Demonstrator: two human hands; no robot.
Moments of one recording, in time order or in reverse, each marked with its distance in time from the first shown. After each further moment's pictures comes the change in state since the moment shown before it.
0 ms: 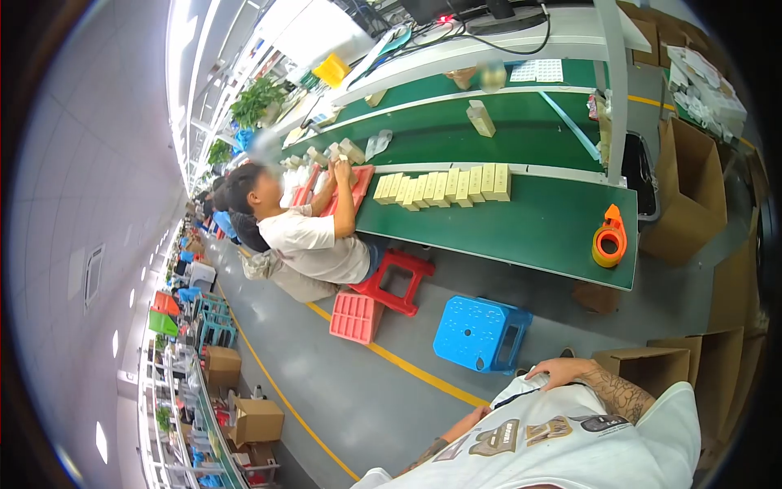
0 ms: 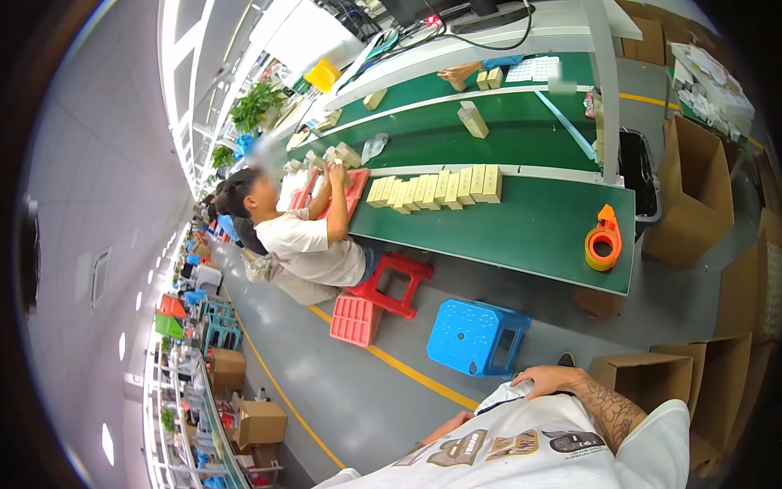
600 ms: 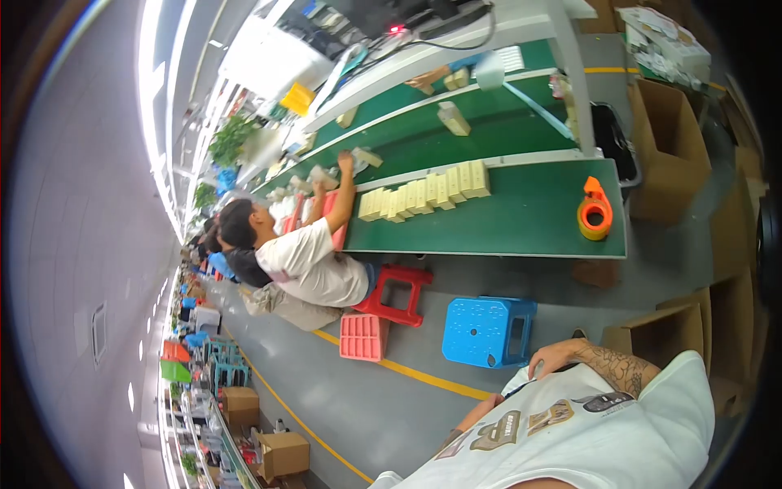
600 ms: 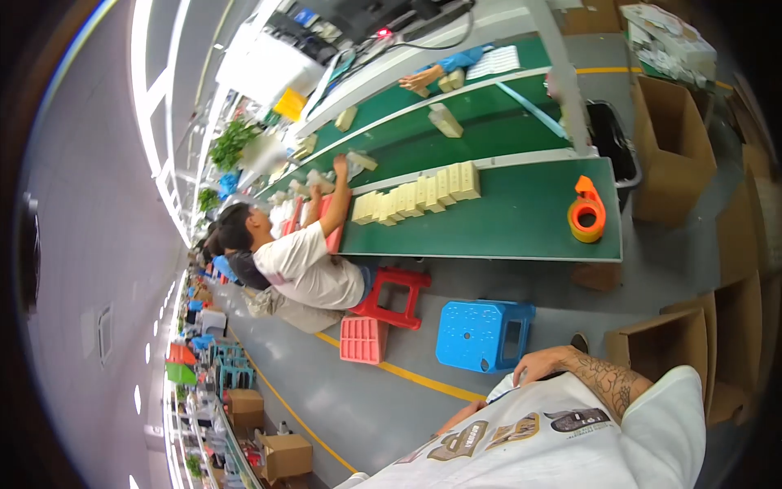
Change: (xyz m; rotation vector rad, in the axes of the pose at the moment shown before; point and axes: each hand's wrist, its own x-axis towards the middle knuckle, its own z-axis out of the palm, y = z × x) left_hand 0.019 -0.014 -0.019 0.213 0.004 -0.087; right_hand 0.042 0.008 0.016 0.110 -0.165 0.055
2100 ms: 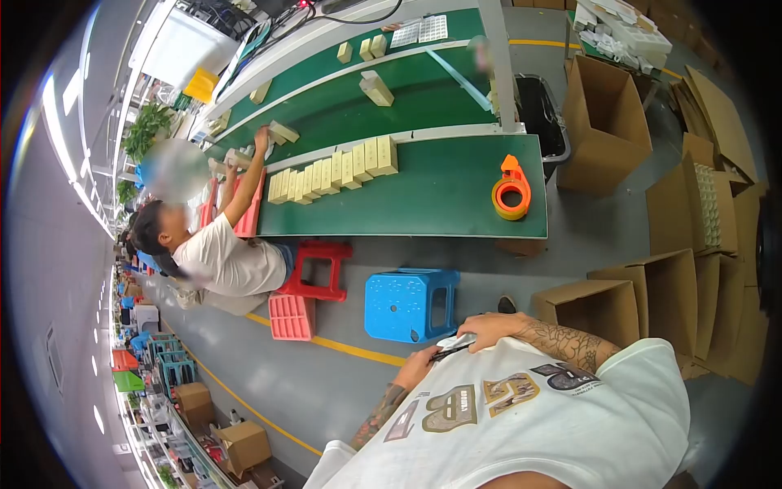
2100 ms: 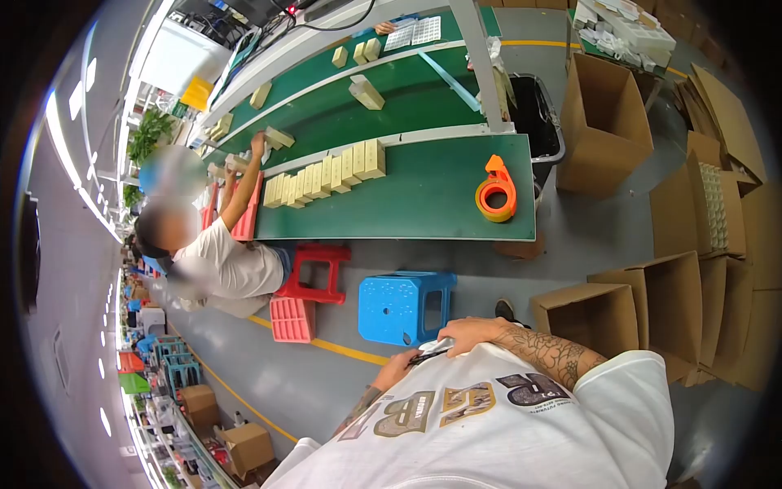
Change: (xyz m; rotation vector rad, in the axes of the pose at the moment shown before) left_hand 0.042 0.101 -0.033 0.247 0.064 0.252; right_hand -0.063 -0.021 -0.018 -0.215 0.299 0.051
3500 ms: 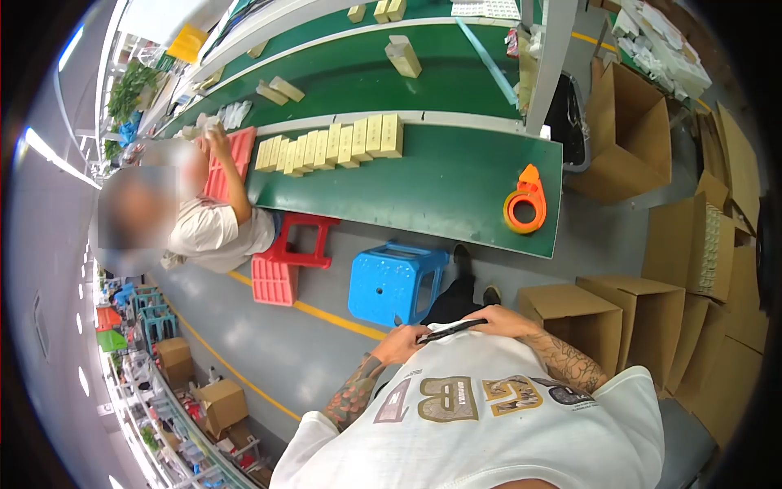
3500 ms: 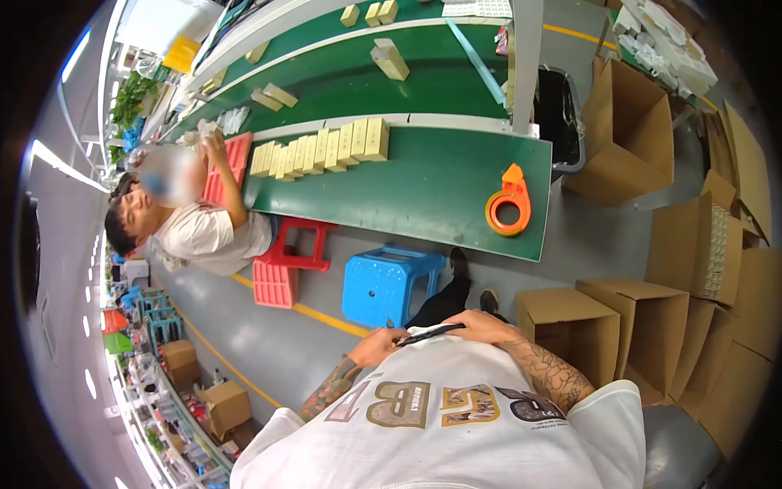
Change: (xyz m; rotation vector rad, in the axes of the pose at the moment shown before) left_hand 0.053 0.042 -0.066 -0.095 -0.177 -0.079; right_hand -0.025 0.023 -0.051 0.424 0.180 0.047
